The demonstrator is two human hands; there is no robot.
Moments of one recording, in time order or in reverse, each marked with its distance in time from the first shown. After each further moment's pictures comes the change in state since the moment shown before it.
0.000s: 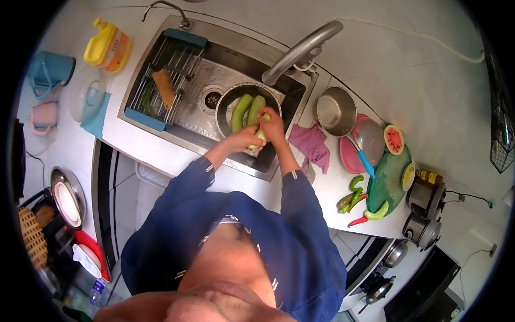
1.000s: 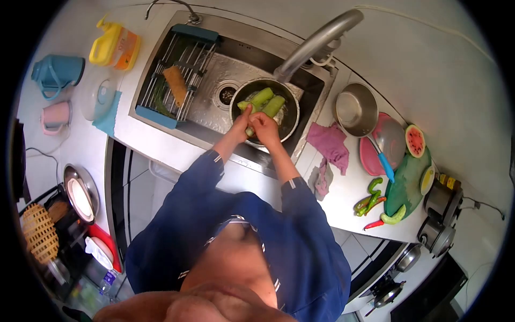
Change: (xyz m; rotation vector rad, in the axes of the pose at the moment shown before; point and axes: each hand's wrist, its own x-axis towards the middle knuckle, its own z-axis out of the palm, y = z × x) left_hand 0.006 -0.014 -0.064 -0.431 0.633 -0.010; right_hand -0.016 0.012 0.062 0.319 -0.234 0.163
